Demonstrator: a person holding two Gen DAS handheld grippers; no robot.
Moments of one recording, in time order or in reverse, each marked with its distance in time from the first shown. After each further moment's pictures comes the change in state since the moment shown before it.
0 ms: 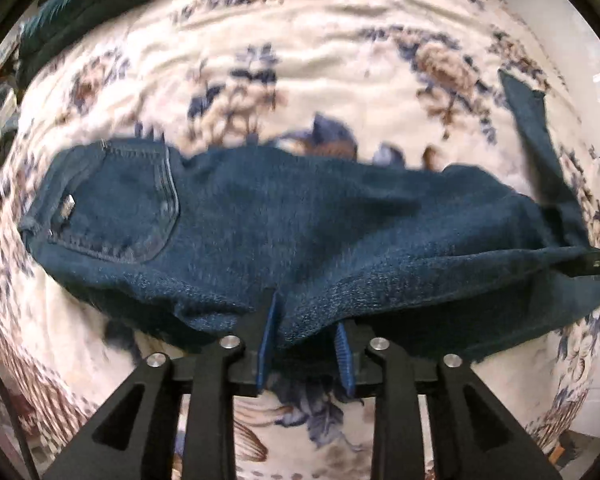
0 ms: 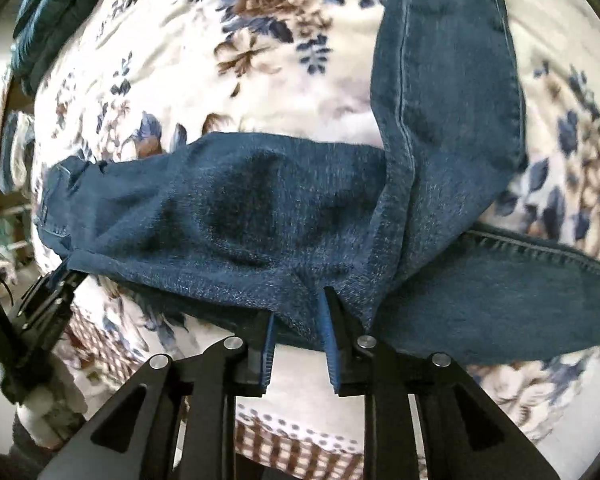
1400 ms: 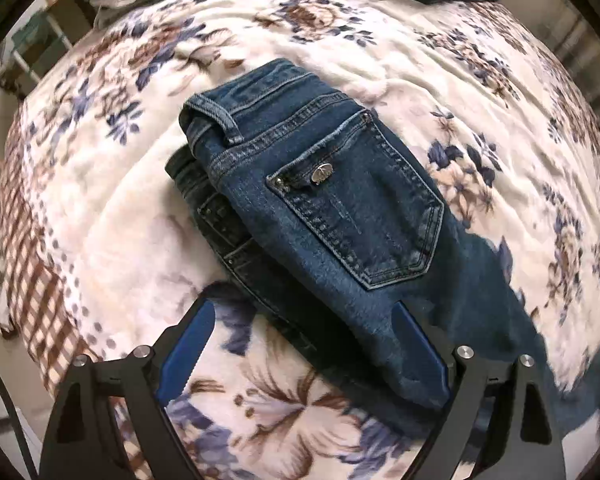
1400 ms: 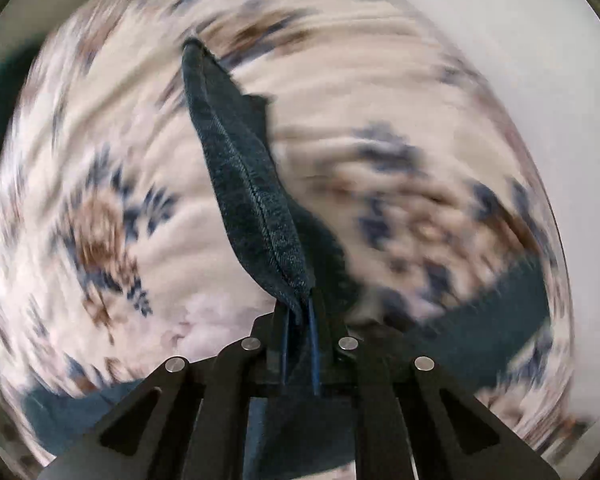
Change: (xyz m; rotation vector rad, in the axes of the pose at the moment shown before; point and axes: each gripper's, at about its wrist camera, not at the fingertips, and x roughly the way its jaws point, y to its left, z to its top) left arm -0.016 0.159 -0.033 -0.647 -0.090 0.052; right arm -0.104 -0.156 -0.006 0.717 -0.518 -0.114
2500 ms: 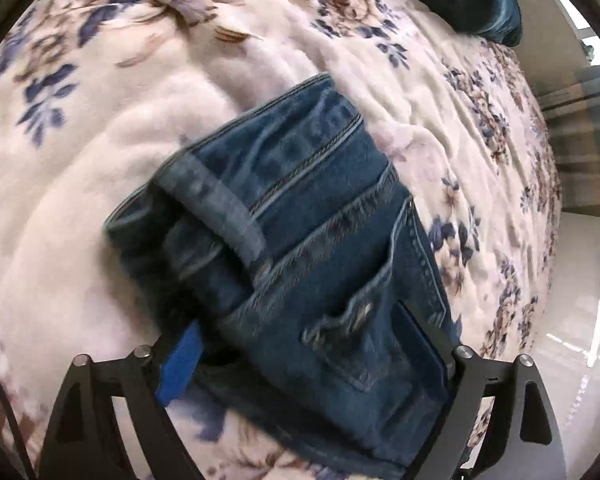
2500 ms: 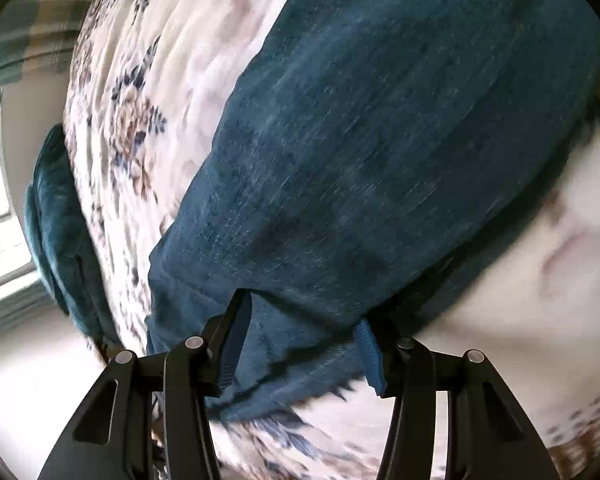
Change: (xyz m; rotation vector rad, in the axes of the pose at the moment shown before) left arm 0.069 0.056 0.091 -0.163 0.131 -0.342; right arm 0.103 -0.003 -0.221 0.374 0.280 0.492
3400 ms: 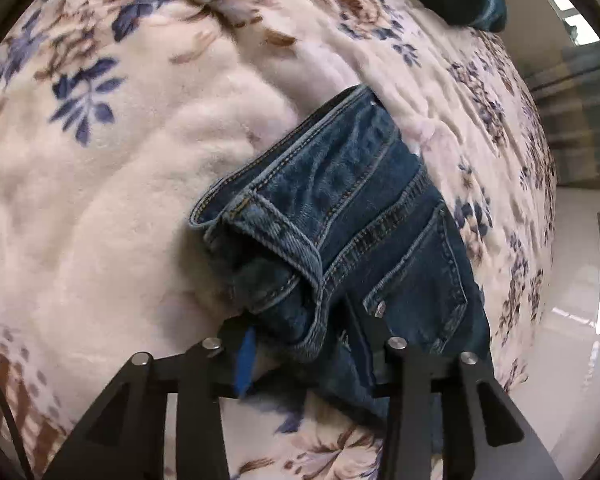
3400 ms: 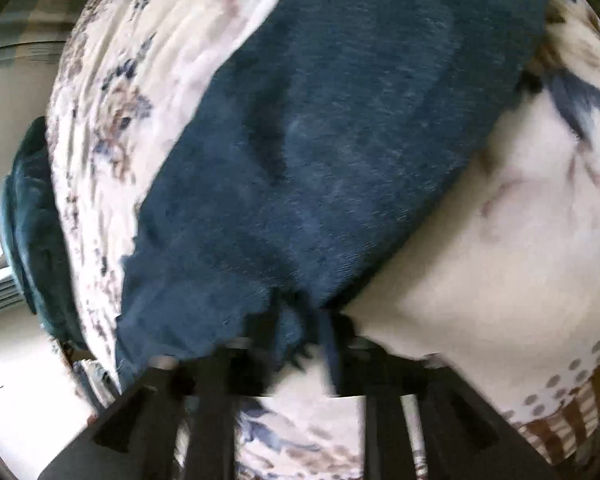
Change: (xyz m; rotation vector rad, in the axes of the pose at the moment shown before) left arm -0.012 0.047 -0.010 0.064 0.031 -0.006; right arm -0.029 -0.015 -0.029 -0.064 -0.018 -0.120
